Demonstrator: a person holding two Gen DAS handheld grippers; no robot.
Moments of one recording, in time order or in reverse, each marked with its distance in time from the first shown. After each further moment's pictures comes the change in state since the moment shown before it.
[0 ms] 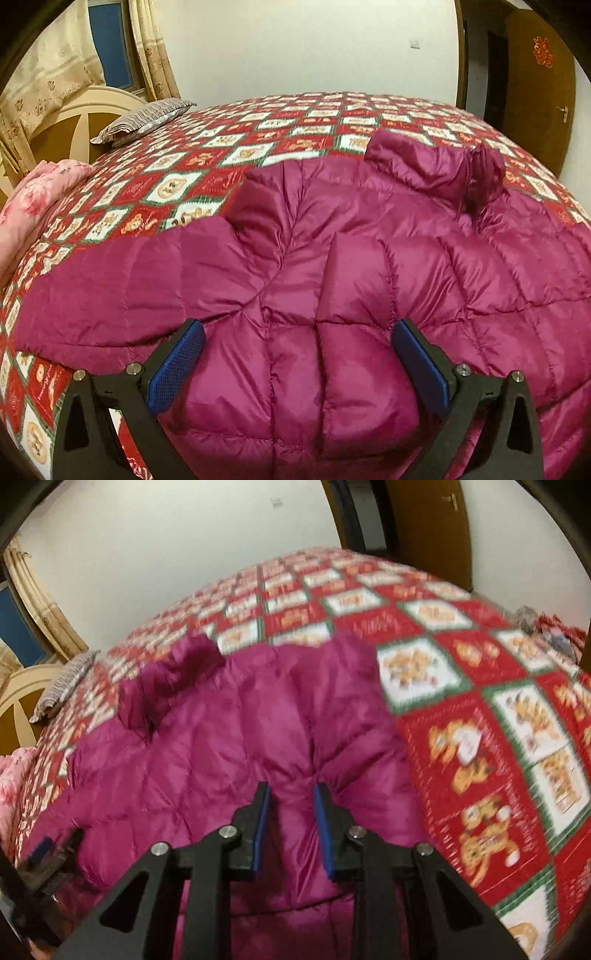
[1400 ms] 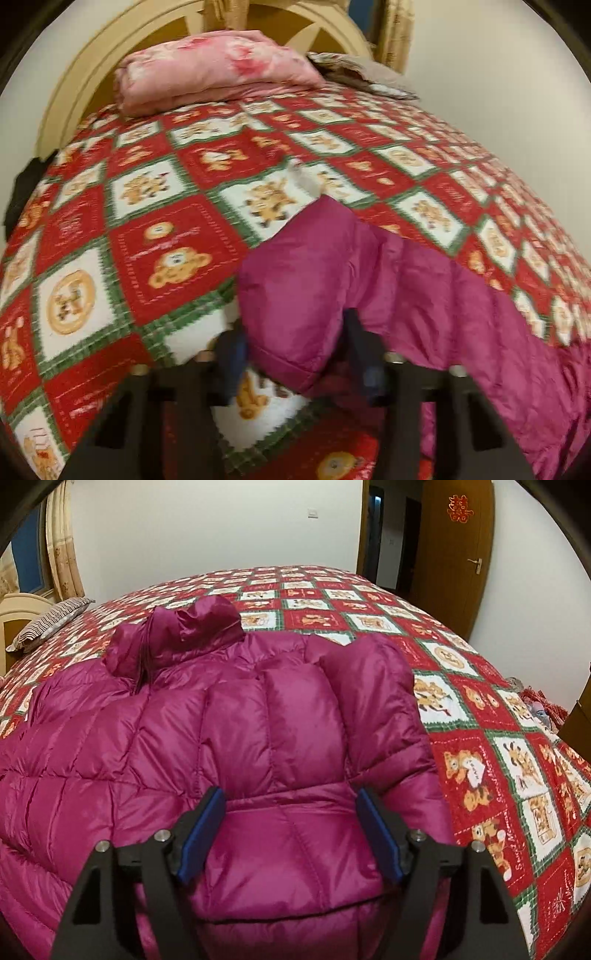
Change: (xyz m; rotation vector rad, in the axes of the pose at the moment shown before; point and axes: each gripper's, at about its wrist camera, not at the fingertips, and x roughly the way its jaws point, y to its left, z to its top) left arm 0.014 0.339 -0.047 -0.712 0.033 0.271; right arm 0.032 0.043 -0.032 -0.247 -0.003 -0.167
